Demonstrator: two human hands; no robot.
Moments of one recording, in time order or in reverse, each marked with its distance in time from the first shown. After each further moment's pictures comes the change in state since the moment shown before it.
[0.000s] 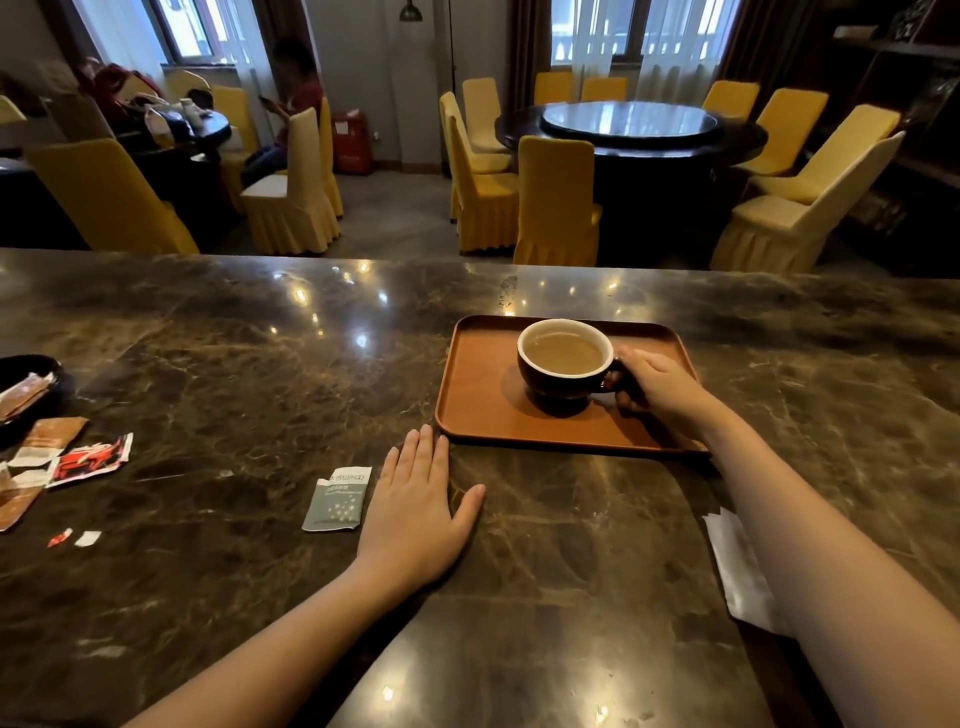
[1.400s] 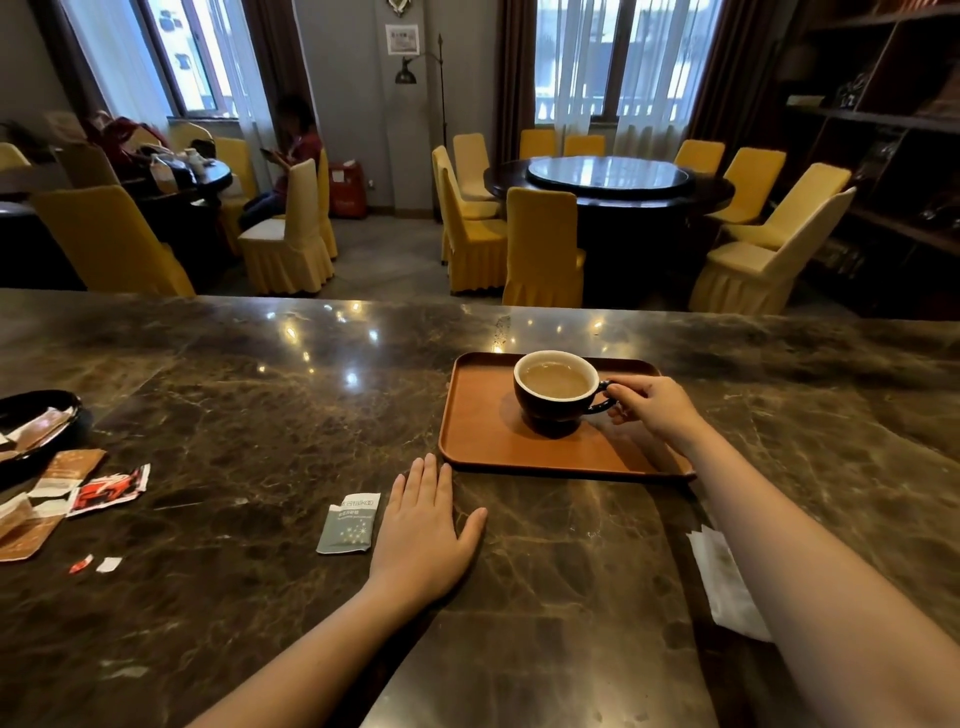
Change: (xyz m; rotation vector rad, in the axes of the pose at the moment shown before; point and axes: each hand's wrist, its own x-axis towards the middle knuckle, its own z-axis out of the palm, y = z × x) left_hand 0.000 0.000 -0.002 -0.055 -0.008 -0.008; right_hand -0.008 -0.012 -0.003 -0.245 0.276 -0.102
